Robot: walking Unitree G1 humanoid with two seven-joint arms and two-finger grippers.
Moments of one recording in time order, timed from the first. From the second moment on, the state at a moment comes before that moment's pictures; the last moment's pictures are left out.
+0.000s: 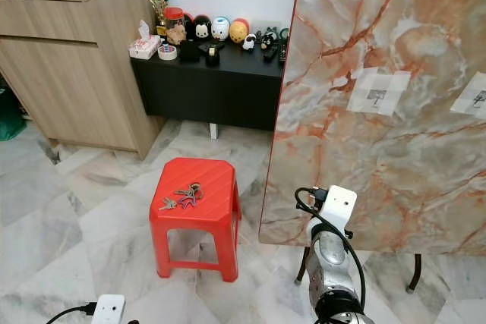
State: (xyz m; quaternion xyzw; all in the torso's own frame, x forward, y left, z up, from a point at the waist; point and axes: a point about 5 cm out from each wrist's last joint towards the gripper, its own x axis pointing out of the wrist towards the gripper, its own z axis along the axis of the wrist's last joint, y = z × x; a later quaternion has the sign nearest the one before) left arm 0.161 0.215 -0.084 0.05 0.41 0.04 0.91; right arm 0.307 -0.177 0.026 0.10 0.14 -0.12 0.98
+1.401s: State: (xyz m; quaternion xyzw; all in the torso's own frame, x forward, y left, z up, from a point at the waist) left arm 0.160 0.210 -0.085 0.04 0.41 0.04 0.91; right arm 0.308 -0.177 0.026 0.10 0.14 -0.12 0.98
